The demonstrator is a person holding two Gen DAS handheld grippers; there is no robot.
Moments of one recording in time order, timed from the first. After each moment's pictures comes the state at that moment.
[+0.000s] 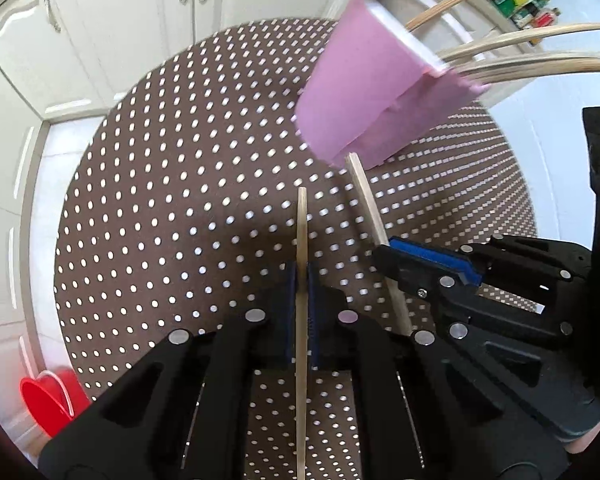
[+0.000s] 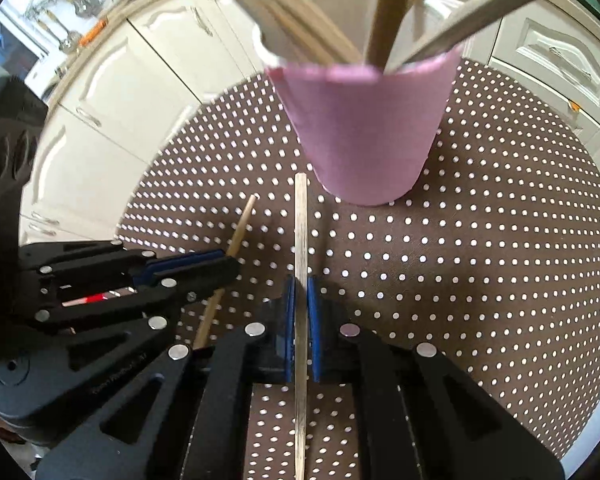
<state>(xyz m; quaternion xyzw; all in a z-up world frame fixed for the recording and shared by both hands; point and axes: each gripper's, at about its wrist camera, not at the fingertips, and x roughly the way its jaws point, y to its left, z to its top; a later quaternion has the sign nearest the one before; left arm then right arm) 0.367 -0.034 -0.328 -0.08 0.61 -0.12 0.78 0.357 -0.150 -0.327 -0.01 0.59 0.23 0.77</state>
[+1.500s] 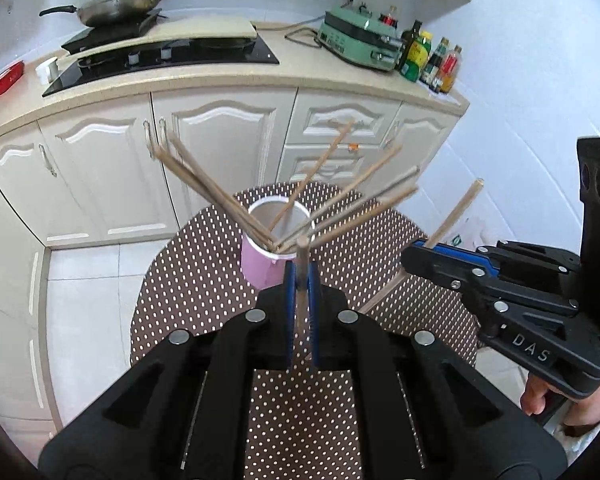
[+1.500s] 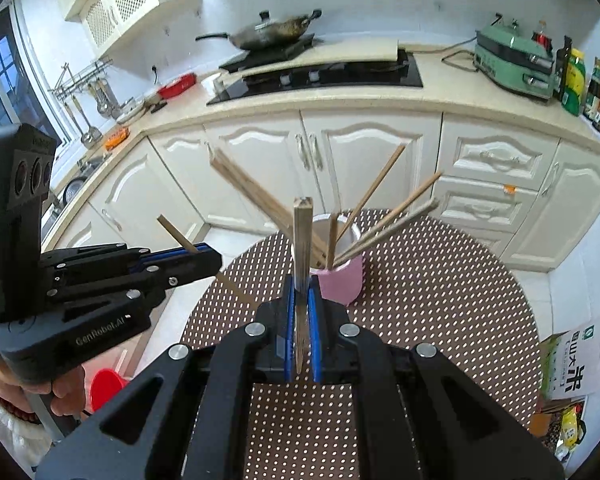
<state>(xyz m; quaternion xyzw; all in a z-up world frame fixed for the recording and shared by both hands) 0.332 -0.045 -0.145 -0.03 0.44 -0.19 0.88 0.302 -0.199 -0.169 0.03 0.41 0.20 0.89</state>
